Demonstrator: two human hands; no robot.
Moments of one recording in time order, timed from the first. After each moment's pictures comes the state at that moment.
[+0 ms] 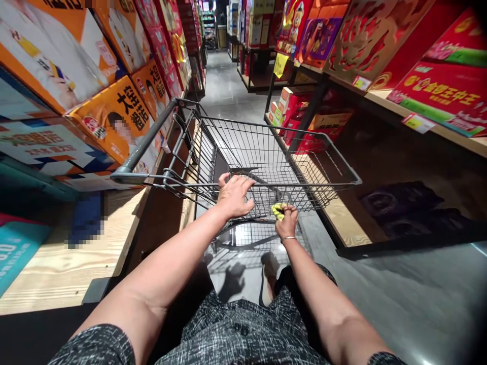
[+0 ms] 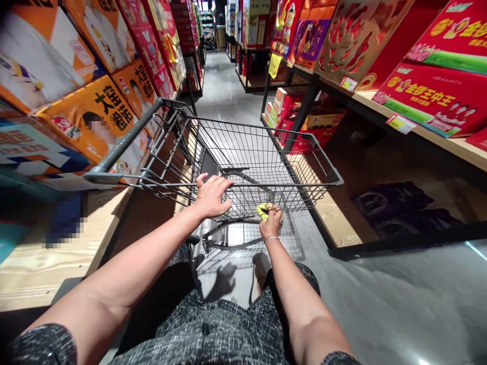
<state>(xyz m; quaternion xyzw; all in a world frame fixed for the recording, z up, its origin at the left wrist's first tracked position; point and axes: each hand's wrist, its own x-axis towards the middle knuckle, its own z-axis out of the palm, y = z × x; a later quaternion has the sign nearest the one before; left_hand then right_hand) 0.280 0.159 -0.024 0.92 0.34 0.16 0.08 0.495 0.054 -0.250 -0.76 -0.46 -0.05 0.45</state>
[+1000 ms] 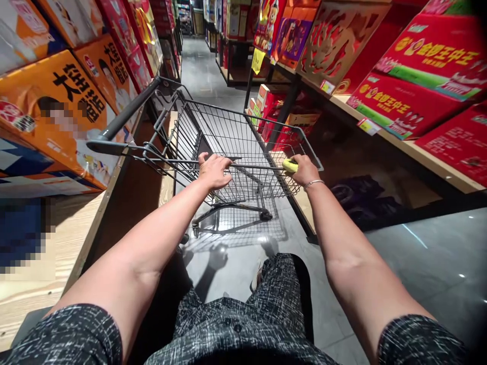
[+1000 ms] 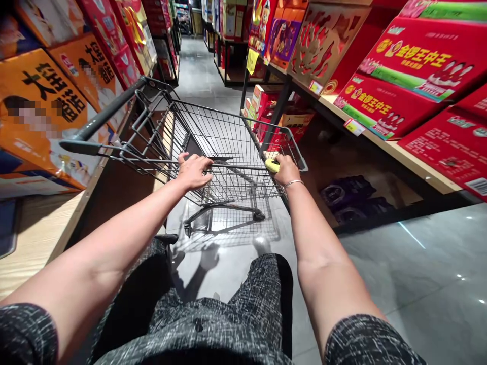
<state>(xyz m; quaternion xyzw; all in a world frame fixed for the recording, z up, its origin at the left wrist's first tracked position) 0.325 0.237 -0.025 0.92 0.36 0.13 0.07 0.670 0.118 -0.067 -0.81 -0.56 -0.05 0.19</state>
